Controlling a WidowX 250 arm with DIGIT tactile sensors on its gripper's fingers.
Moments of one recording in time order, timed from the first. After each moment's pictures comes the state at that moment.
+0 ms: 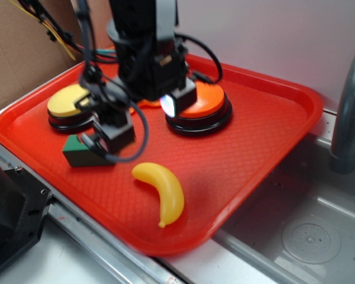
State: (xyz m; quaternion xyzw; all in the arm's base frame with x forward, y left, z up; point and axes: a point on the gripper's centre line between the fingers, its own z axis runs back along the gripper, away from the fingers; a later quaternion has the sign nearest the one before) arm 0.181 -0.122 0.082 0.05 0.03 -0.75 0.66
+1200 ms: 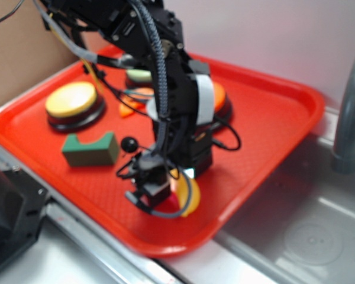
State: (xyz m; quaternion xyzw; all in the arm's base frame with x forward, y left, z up) arm 0.179 -0.136 0.017 0.02 0.03 -0.71 0.70
